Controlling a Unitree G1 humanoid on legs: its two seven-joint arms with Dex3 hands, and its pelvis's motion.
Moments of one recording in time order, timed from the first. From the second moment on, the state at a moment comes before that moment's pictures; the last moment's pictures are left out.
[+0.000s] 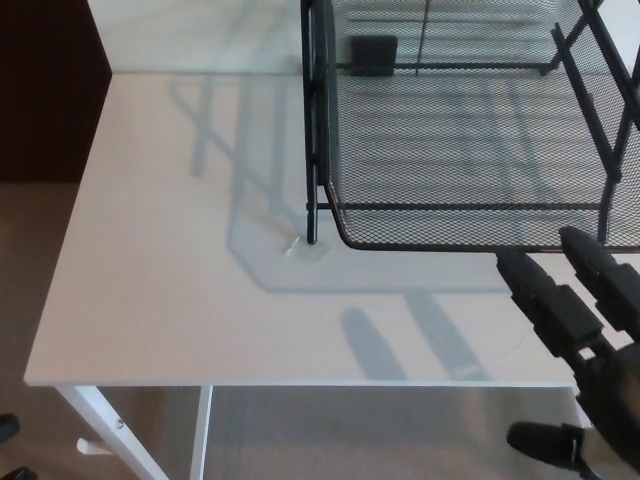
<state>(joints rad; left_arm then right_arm) 0.13 0.50 0.32 0.70 -0.25 -0.03 -0.47 0.42 -0.55 0.09 -0.45 -0.85 -0.31 -0.24</state>
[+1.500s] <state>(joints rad) 0.18 0.49 0.31 0.75 -0.25 -0.02 -0.47 0.76 -0.36 -0.09 0.06 -0.52 -0.64 -0.31</state>
